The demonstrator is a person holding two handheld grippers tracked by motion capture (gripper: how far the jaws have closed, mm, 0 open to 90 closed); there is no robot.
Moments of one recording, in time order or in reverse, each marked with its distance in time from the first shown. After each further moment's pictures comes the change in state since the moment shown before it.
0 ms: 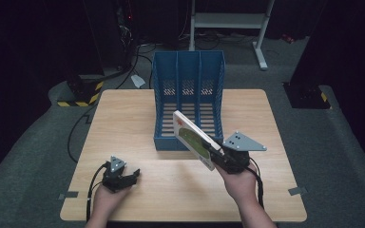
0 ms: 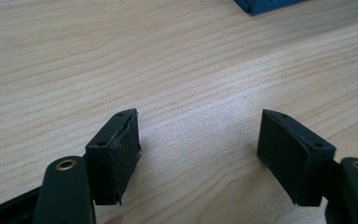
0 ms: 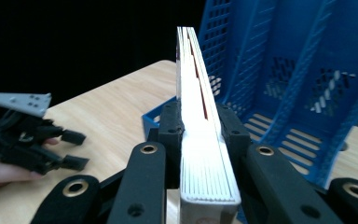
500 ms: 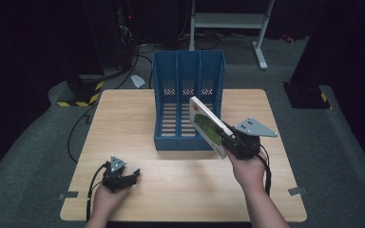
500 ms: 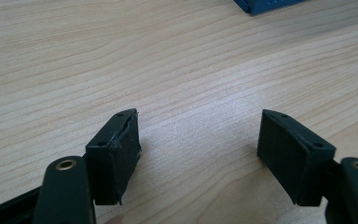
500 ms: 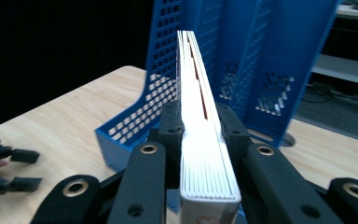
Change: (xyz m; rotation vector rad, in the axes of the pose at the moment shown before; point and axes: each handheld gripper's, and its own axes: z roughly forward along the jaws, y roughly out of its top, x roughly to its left) left arm 0.000 0.000 0.000 0.000 0.000 0.000; right arm -0.035 0.018 -0.002 0.004 -0.138 0.038
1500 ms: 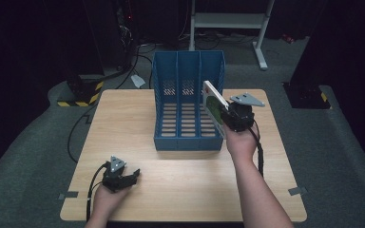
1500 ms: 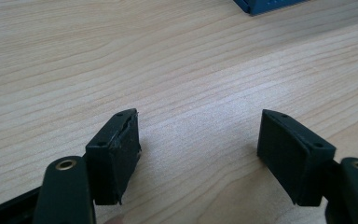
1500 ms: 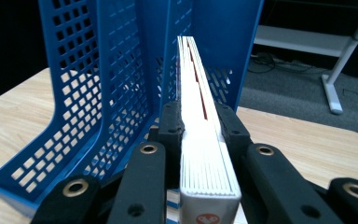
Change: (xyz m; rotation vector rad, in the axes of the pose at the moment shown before) left arm 0.000 0.000 0.000 0.001 0.000 0.001; right arm -0.037 0.026 0.067 0.088 -0.223 0.091
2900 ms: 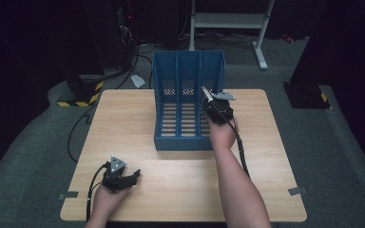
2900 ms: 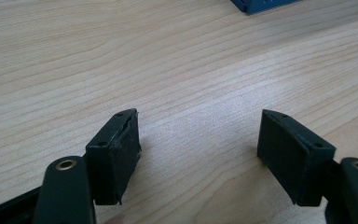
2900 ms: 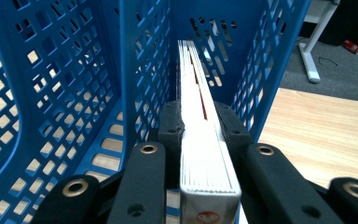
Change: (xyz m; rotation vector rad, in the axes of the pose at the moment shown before) left arm -0.001 0.000 -0.001 0.000 -0.008 0.008; right arm 0.010 -0.026 0.102 0.116 -0.129 0.020
